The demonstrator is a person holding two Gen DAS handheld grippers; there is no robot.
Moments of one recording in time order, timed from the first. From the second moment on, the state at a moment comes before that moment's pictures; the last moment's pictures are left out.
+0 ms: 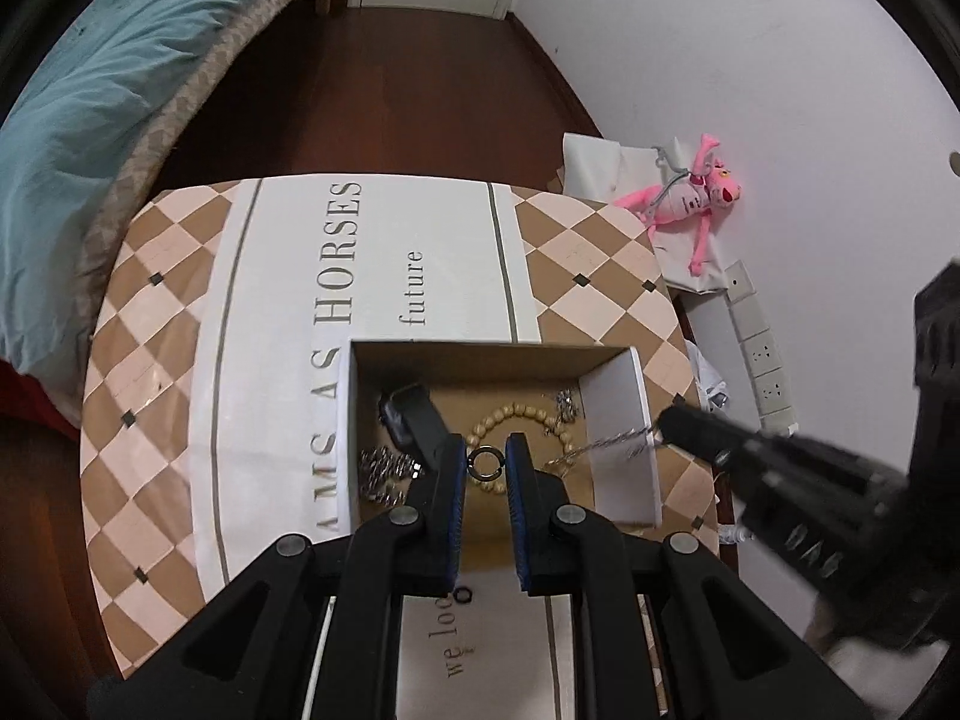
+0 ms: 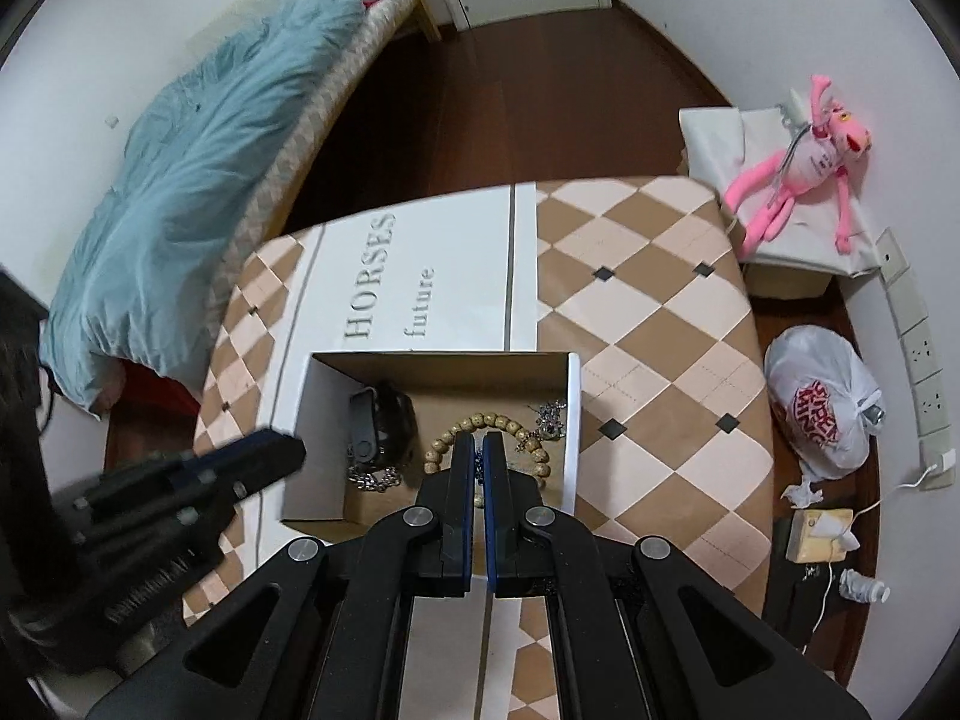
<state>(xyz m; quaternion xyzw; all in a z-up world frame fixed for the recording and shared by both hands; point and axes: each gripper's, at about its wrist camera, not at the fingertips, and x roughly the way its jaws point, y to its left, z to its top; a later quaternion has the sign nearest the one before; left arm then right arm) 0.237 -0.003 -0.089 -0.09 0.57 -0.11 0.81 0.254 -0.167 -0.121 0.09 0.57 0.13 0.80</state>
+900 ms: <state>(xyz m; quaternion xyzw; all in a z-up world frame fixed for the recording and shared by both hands) 0.207 0.027 -0.096 0.00 0.52 0.03 0.85 0.215 -0.168 -0.140 -0.02 0.58 0.02 0.82</state>
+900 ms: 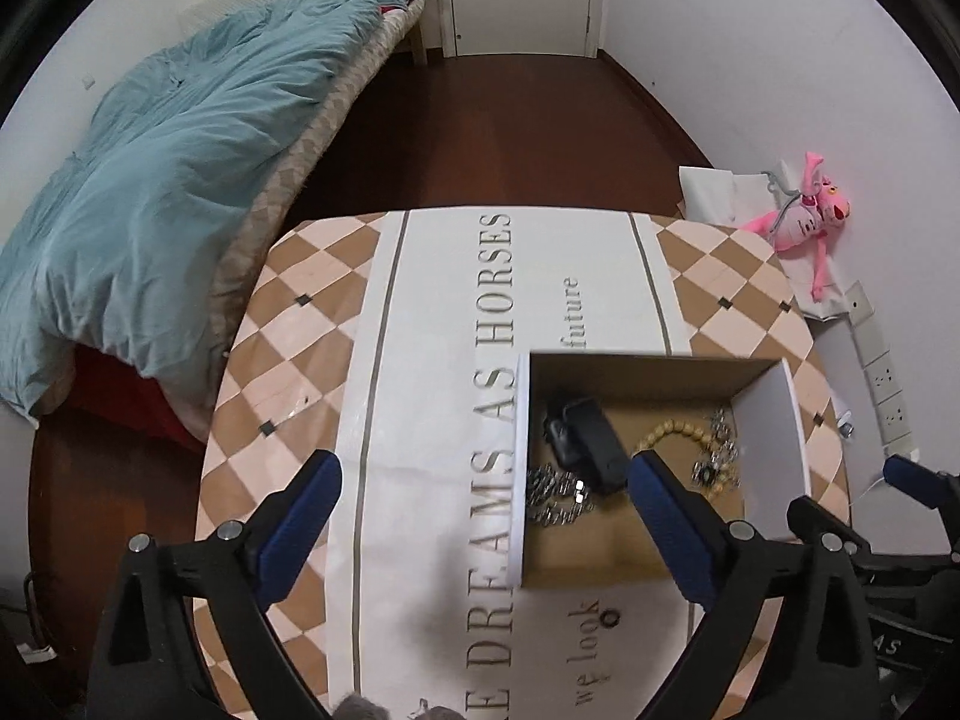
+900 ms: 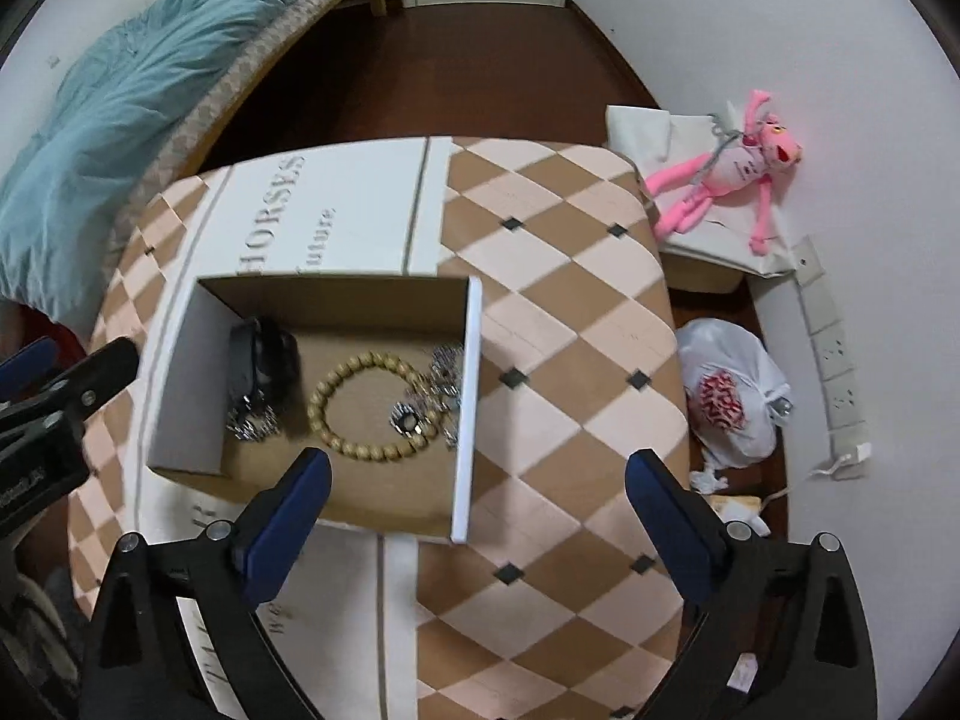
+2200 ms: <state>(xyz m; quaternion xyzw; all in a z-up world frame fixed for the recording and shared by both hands) 0.089 0.056 -0.112 0.00 0.52 0.09 0.85 0.100 -0.158 -0.142 0.04 0.54 0.04 0.84</state>
